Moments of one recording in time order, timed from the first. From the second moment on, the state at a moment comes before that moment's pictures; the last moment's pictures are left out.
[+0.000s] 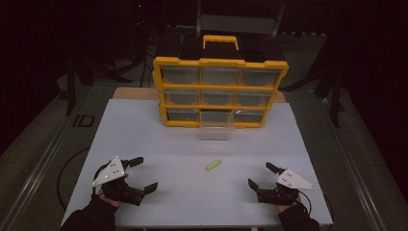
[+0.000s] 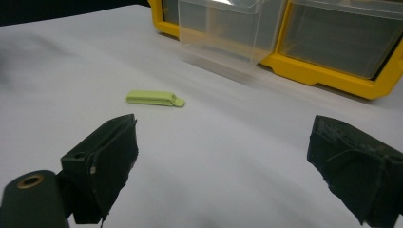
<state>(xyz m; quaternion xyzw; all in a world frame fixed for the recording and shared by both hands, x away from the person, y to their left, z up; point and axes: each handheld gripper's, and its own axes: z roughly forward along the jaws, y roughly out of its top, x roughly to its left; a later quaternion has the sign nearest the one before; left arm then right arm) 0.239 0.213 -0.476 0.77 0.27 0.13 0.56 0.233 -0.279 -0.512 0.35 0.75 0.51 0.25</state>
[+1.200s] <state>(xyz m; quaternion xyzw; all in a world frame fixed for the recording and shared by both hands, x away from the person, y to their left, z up) 0.272 0.136 -0.453 0.81 0.19 0.08 0.55 0.232 -0.277 -0.512 0.34 0.75 0.51 0.24</state>
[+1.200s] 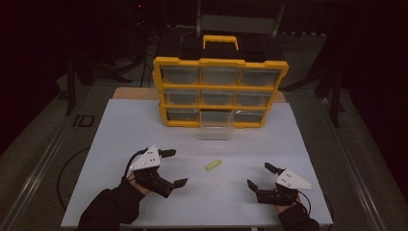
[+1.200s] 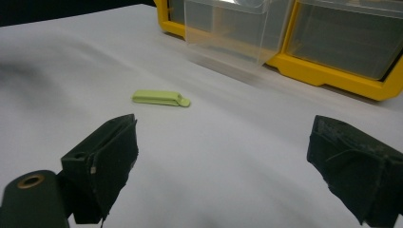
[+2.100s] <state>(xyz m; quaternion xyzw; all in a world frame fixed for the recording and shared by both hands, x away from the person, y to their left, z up) 0.303 0.084 -0.466 0.82 0.18 0.06 0.54 0.233 -0.276 -0.513 0.34 0.75 0.51 0.24</state>
